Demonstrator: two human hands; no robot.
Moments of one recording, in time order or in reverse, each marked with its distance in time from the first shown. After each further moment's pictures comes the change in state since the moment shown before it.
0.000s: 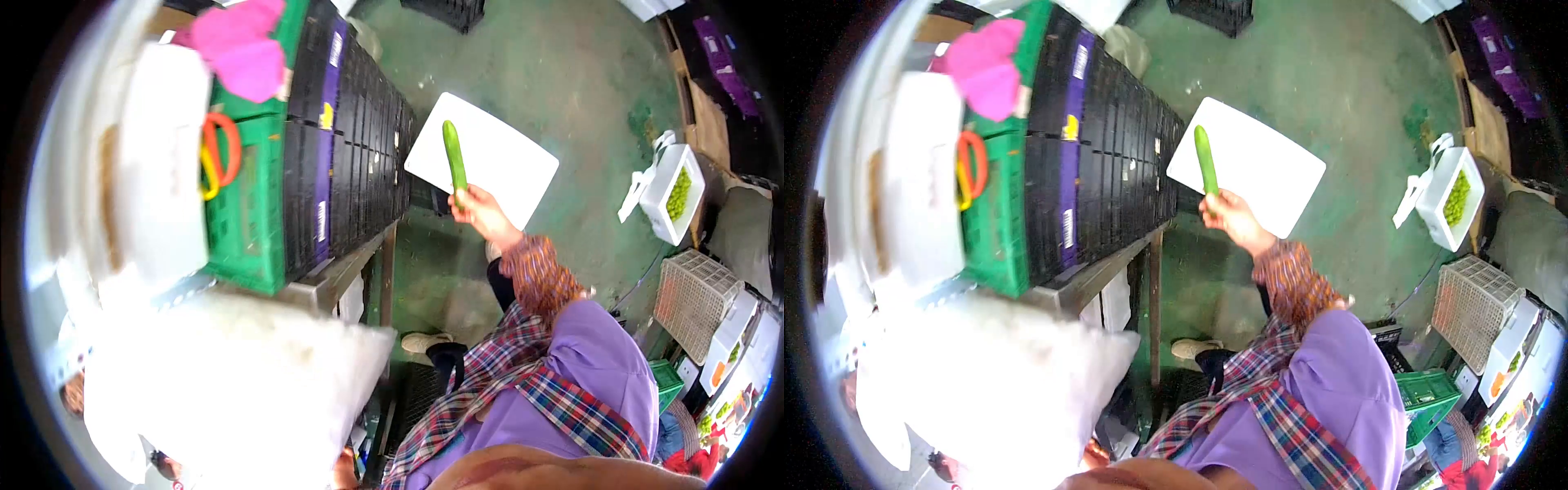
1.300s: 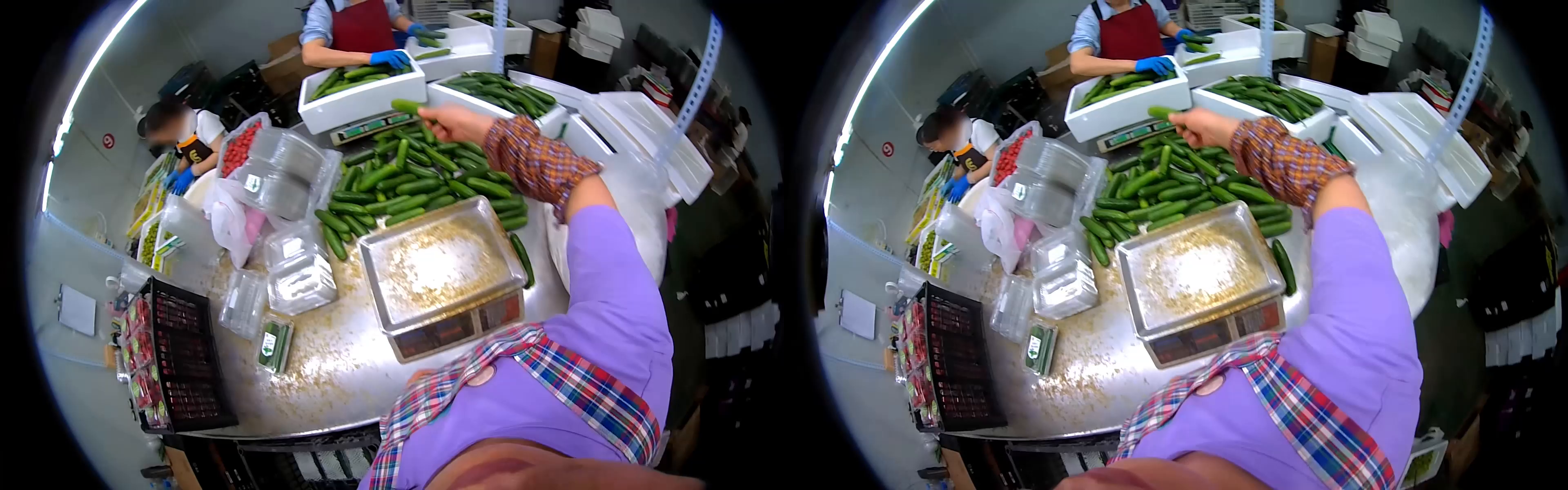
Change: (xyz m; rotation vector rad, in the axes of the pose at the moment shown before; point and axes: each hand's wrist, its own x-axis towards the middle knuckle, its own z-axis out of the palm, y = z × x) left_hand 0.148 -0.173 -0.298 -0.745 -0.531 0.135; right_hand -0.230 0.377 0.945 -1.093 -0.956 0.314
